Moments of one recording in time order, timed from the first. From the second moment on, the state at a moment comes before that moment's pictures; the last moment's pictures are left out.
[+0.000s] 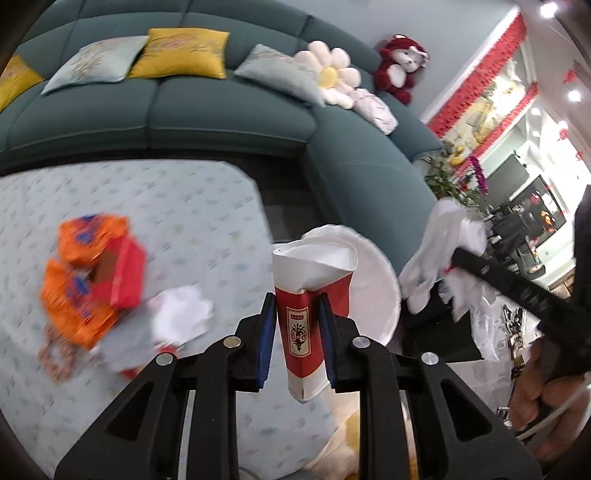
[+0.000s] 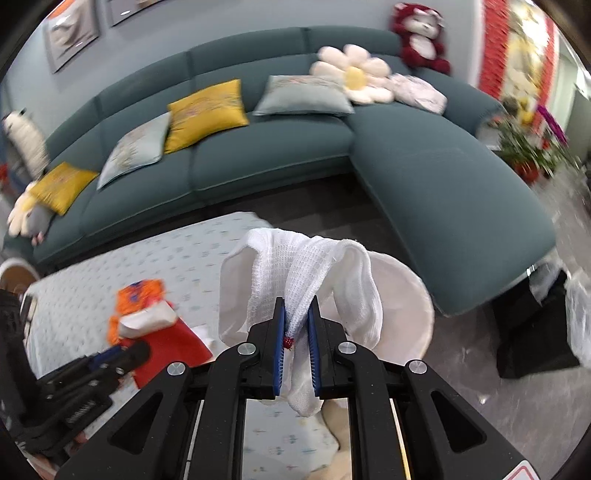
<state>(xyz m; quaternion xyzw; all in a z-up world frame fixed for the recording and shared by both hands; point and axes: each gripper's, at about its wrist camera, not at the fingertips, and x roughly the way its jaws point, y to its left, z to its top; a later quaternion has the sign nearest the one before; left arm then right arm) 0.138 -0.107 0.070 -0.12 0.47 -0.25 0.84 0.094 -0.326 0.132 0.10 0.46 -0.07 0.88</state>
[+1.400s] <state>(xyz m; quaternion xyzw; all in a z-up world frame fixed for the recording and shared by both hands) 0.160 -0.122 0.038 -0.08 0.50 -0.19 0.84 0.102 -0.350 0.134 0.11 0.44 -0.10 0.89</state>
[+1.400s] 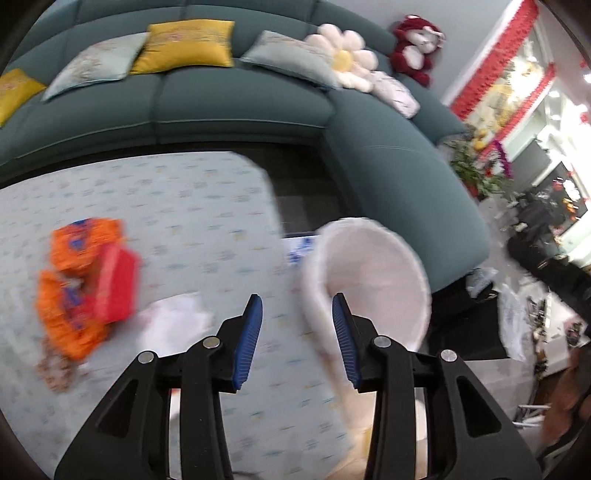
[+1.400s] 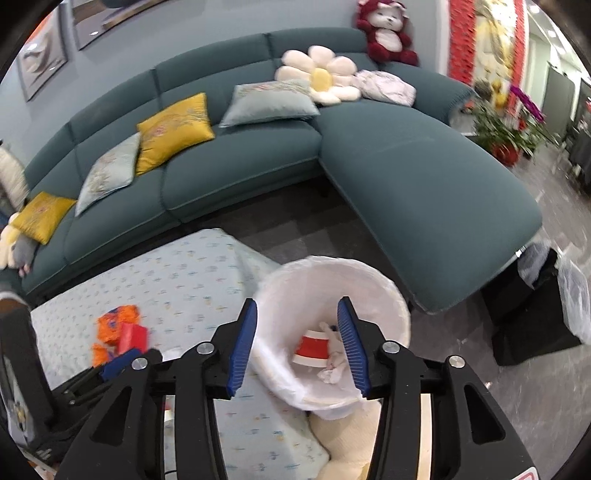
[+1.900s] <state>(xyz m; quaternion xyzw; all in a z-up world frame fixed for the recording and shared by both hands) 0.121 0.092 0.002 -0.08 0.52 -0.02 0.85 0.101 -0.180 0.090 0.11 0.45 0.01 0.89</state>
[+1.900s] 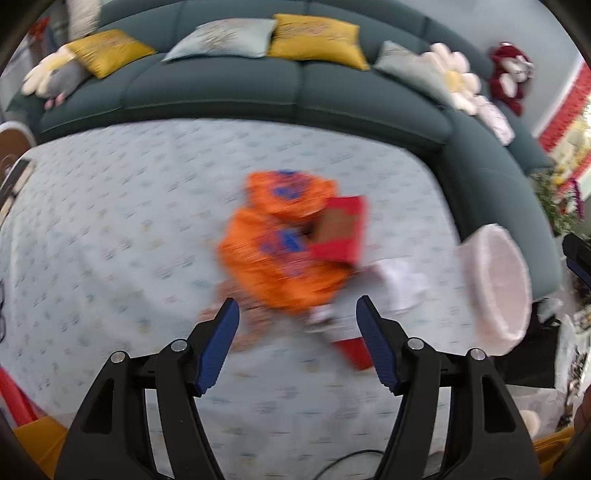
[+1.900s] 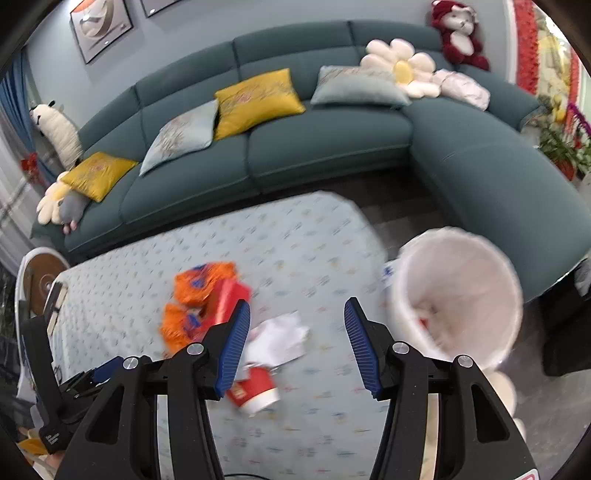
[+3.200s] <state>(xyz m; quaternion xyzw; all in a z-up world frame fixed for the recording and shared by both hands) 0.136 0.120 -0.112 -0.12 0.58 -0.01 0.80 0.127 -0.068 -0.063 0.04 0.55 0.10 0.83</state>
